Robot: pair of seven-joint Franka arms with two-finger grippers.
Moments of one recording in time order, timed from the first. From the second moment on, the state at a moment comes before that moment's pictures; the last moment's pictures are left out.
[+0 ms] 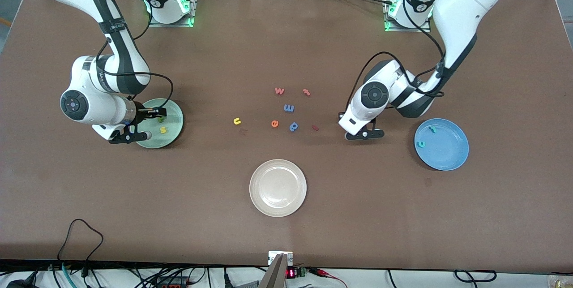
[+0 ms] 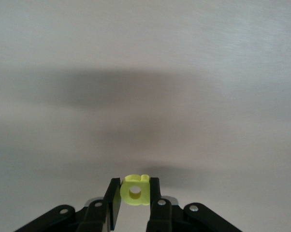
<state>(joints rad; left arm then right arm) 0.12 0.62 -0.63 -1.89 0.43 2.11 -0.80 0.15 0.37 -0.08 -2.01 0.11 2.12 -0.12</state>
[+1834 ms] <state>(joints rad) 0.46 0.59 -0.75 -1.51 0.44 1.56 -0.39 0.52 0.57 0.05 -1.92 0.02 2.46 0.22</state>
